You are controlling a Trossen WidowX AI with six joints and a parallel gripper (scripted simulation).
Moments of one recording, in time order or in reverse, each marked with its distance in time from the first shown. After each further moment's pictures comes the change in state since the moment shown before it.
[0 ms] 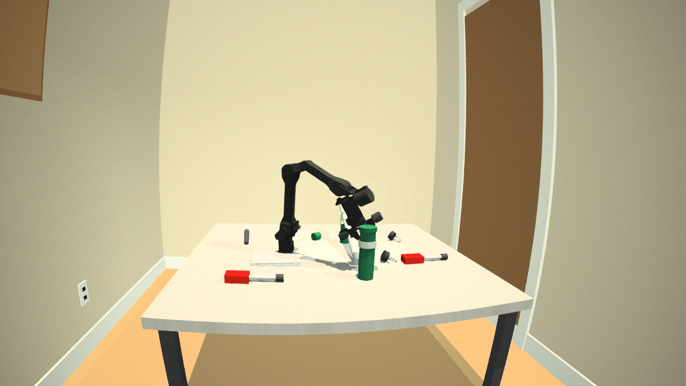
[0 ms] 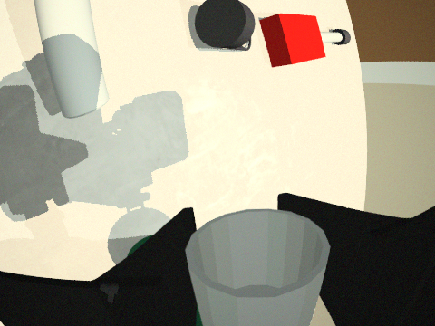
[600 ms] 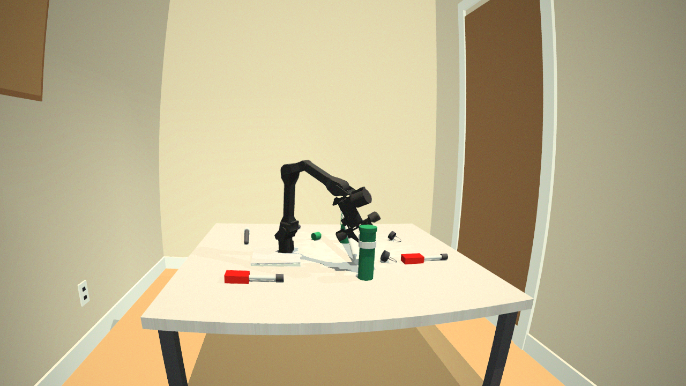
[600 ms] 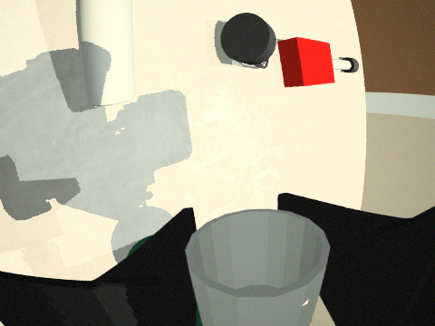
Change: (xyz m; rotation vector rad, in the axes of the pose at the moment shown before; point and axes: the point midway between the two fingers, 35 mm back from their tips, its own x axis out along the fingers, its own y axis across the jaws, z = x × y) arm -0.006 0.011 -0.001 -0.113 -0.064 0.001
